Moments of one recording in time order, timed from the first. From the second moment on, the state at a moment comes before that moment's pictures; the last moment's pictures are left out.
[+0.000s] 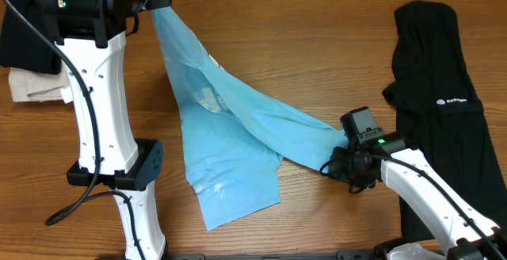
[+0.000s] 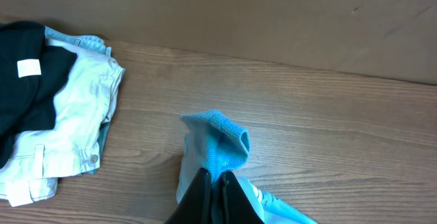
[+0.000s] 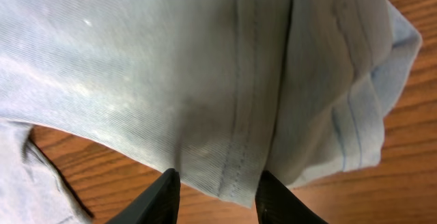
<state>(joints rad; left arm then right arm) -0.12 2.19 3.06 -1.63 -0.06 -0.26 0.30 1.36 0.74 -0.86 -0.12 0.59</state>
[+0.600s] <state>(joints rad) -0.12 2.19 3.06 -1.63 -0.06 -0.26 0.30 1.36 0.74 -0.77 -0.13 0.59</state>
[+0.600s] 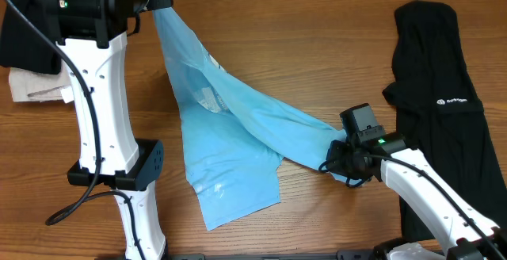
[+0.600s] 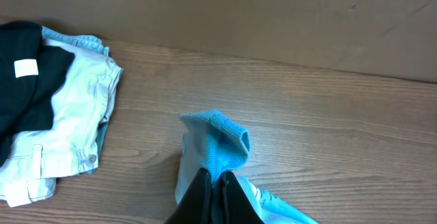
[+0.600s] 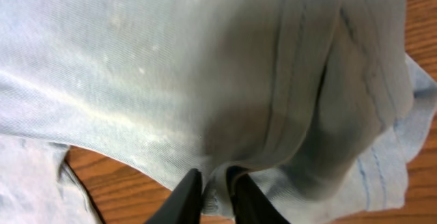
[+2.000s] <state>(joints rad) -0.12 1.33 3.09 -1.51 -0.25 -0.28 0.03 1.21 2.62 -1.64 -0.08 0.29</state>
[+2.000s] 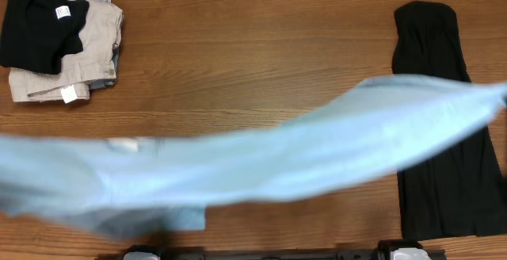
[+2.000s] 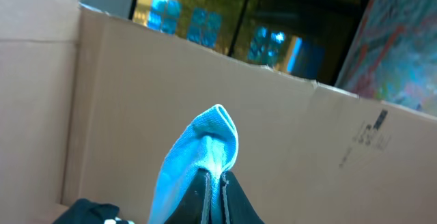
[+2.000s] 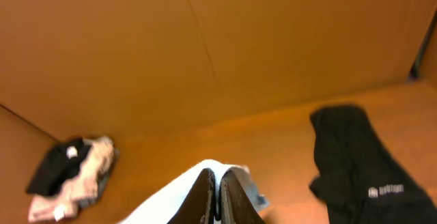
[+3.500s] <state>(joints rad) -0.12 2.50 2.86 -1.07 -0.35 -0.30 -0.02 2.10 2.08 -0.75 0.02 0.25</state>
